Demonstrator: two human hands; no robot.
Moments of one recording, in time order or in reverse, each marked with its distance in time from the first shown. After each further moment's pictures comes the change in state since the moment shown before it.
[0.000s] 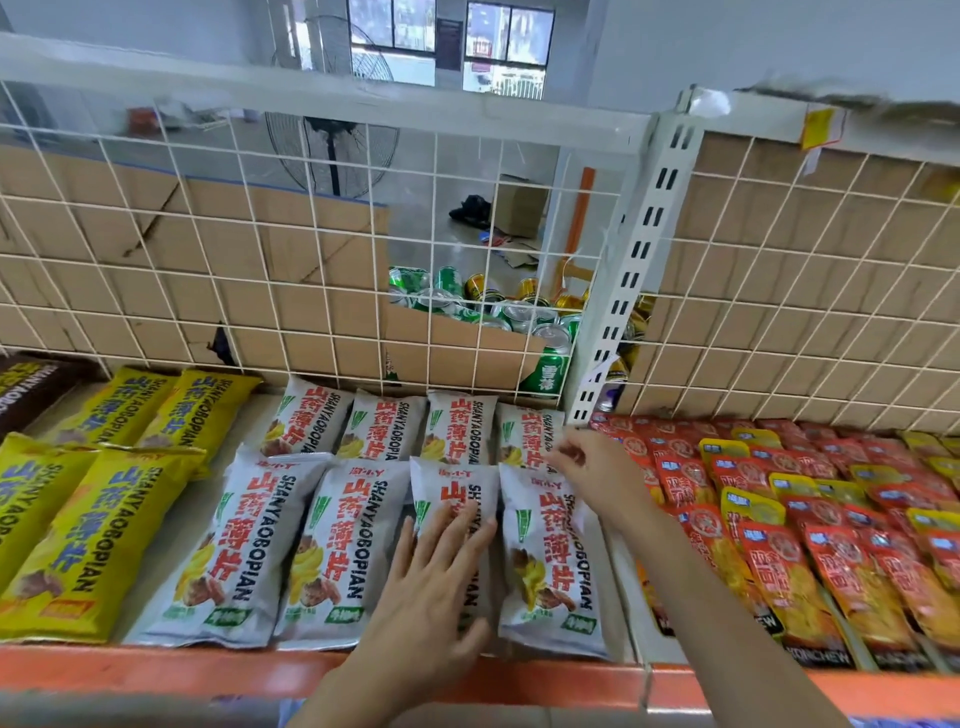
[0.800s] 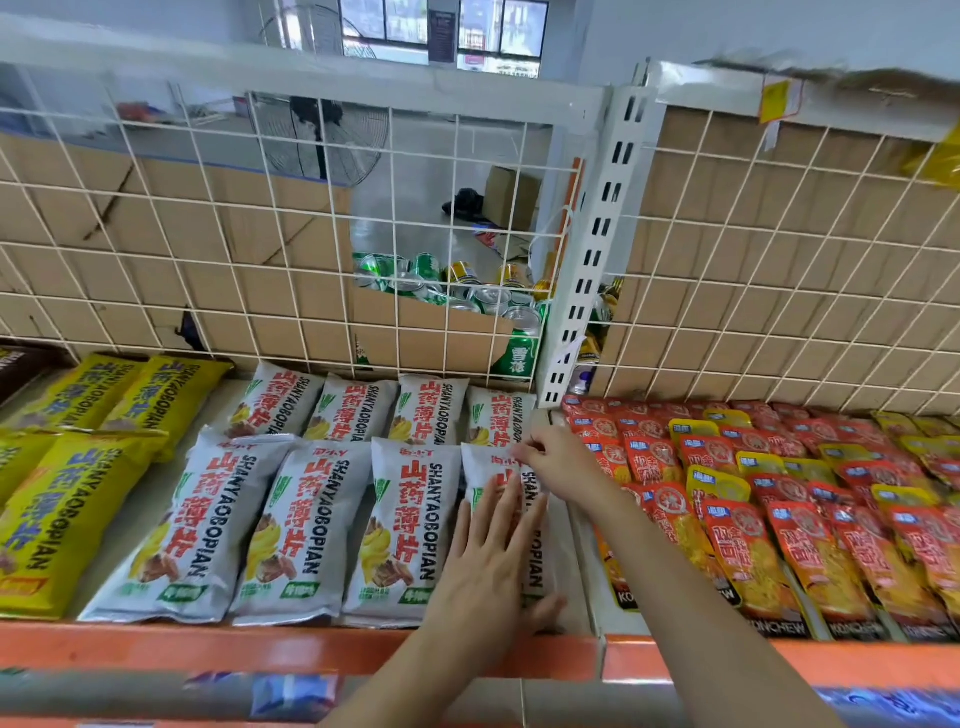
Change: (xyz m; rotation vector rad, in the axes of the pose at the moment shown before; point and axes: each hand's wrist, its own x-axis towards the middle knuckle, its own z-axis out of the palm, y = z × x) left_hand 0.038 0.076 0.028 -0.054 -0.079 -0.039; right_hand -0.002 0.007 0.003 0.108 -0.193 0.060
